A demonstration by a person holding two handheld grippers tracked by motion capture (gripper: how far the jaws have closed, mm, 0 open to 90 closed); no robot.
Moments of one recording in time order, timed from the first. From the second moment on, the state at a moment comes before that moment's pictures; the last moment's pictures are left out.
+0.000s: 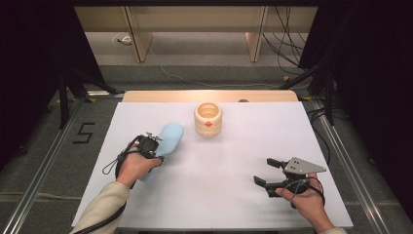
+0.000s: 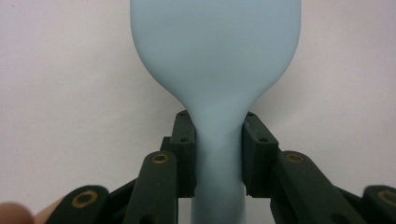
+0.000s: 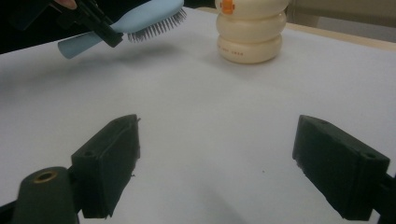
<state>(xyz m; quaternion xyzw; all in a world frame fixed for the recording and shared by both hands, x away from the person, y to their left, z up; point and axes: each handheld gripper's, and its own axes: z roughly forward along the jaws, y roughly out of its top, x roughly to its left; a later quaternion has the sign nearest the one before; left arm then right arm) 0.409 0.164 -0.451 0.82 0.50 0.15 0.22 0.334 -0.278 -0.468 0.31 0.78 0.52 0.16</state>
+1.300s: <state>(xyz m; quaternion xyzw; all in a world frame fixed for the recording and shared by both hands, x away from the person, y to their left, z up) 0.397 0.153 -0.439 0.81 0.43 0.22 0.31 0.334 -0.278 -0.468 0.31 0.78 0.52 0.16</state>
